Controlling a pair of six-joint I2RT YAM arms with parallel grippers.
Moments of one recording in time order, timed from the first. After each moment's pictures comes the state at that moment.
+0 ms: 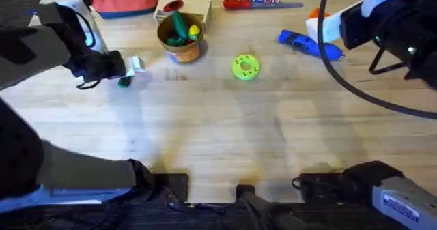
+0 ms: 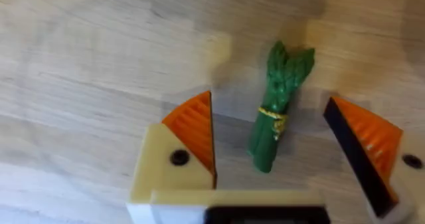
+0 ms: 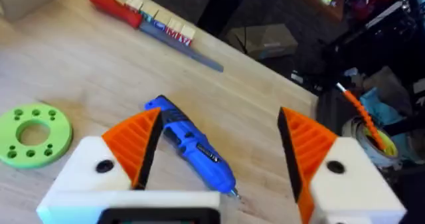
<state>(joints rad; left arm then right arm) 0.40 1.61 0.91 -0.46 0.06 0.12 0.22 0.97 0.83 -0.26 0.21 -0.40</state>
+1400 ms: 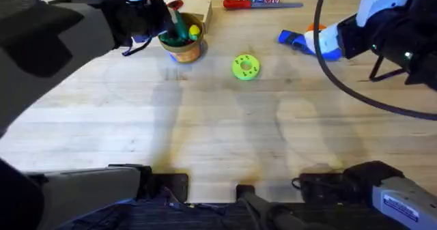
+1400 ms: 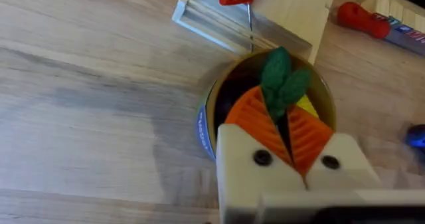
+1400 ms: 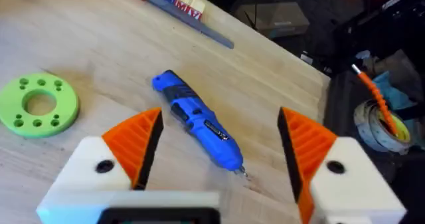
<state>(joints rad) -0.06 1.48 1.00 -0.26 0.06 -0.43 0.22 0.97 0.83 -0.37 0.21 -0.40</state>
